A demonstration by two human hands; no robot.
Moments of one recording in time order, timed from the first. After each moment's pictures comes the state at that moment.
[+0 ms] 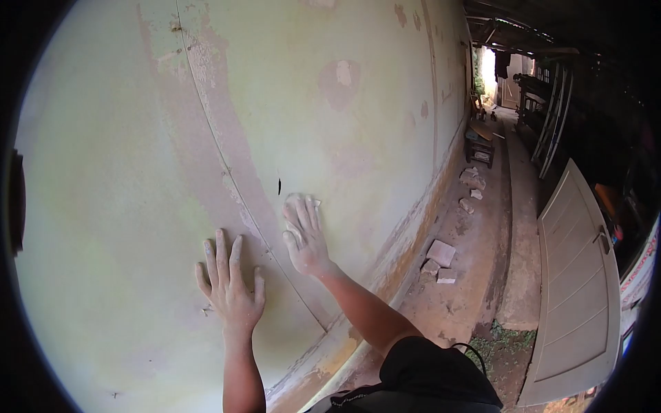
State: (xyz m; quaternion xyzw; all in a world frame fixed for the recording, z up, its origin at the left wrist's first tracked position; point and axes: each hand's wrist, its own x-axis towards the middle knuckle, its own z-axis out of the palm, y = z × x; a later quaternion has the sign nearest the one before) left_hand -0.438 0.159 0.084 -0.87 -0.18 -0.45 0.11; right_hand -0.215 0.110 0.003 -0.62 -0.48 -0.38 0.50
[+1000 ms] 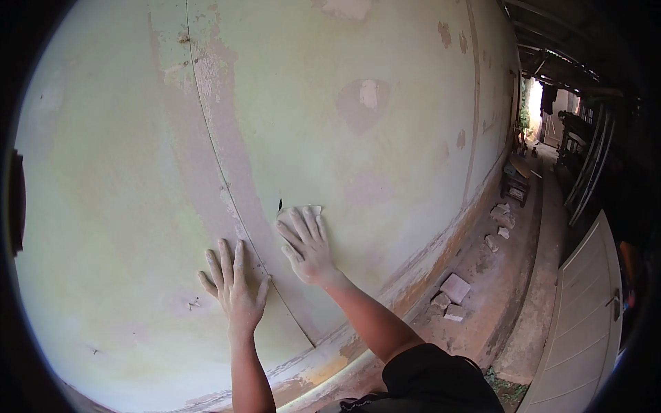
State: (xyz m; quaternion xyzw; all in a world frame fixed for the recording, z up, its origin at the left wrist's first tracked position) left_hand -0.399 0.134 0.059 -0.85 -0.31 -0.43 0.06; right_hand -0.175 0.098 0.016 -0.62 -0.57 -0.37 0.39
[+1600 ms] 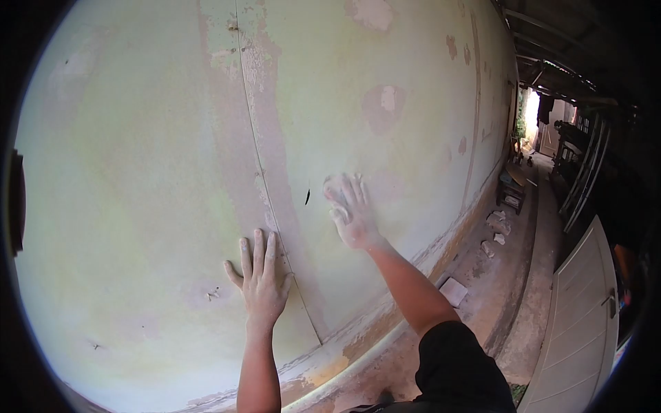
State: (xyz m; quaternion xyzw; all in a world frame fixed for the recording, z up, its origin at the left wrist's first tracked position) left_hand -0.402 0.146 0.046 -0.87 -0.26 -0.41 0.09; right_hand -0.104 0.069 0.056 -0.64 -0.56 -0.39 0.34
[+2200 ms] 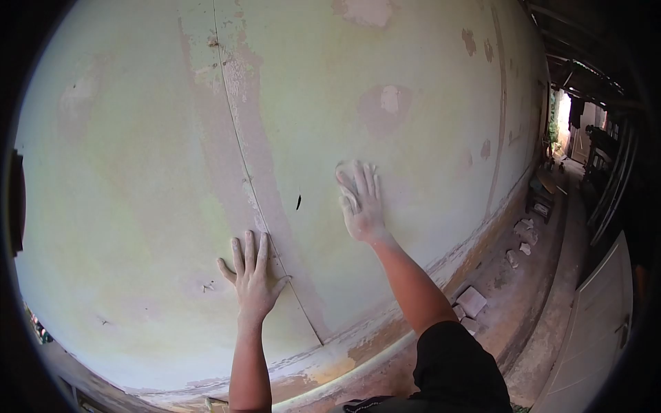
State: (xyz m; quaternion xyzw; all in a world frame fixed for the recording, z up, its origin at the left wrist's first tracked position) left_hand -0.398 0.132 0.055 -0.86 -0.32 -0.36 0.13; right_hand -0.076 0.069 0.078 -0.64 -0.53 -0.38 0.41
